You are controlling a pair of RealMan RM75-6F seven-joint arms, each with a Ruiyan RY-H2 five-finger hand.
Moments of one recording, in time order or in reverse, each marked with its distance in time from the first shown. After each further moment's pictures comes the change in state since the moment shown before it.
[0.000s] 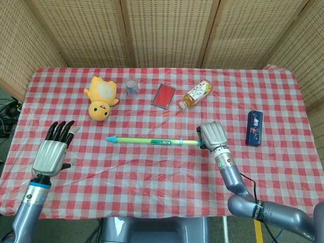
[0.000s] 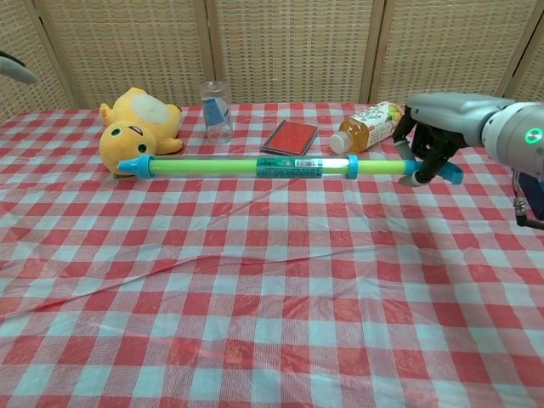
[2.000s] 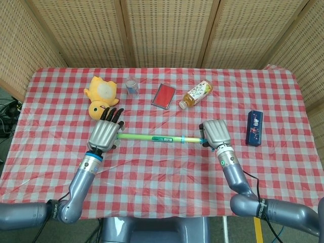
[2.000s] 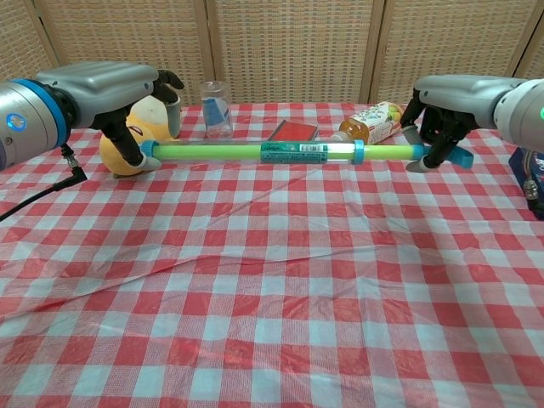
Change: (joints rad) left arm -0.488 -0.261 -0.055 0.115 -0.530 -0.087 0.268; right arm 0.076 0.073 -0.073 -0.072 0.089 0.075 0.024
